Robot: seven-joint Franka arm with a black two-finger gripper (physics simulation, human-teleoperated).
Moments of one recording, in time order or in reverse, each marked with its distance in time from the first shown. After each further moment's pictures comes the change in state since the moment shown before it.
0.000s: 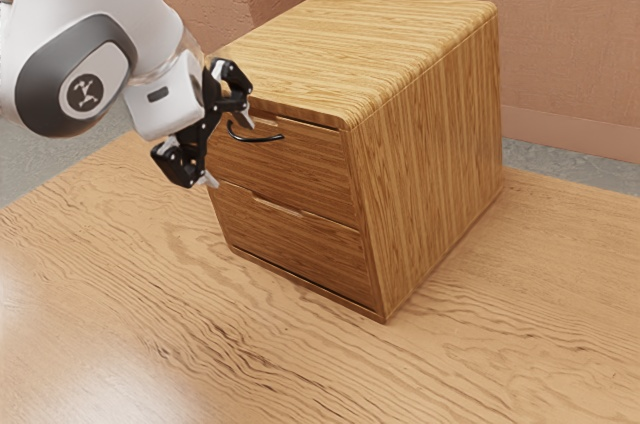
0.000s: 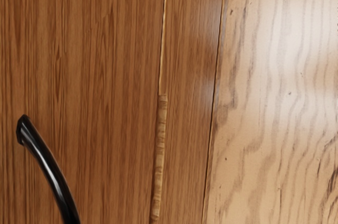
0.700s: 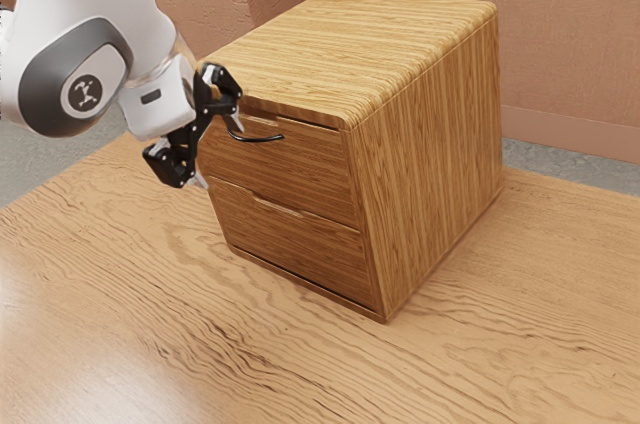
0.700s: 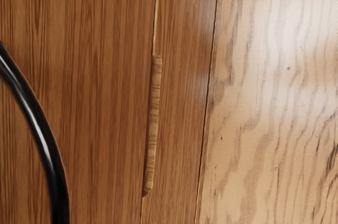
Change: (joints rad) arm 0.024 0.025 0.021 -0.002 0.000 0.006 0.034
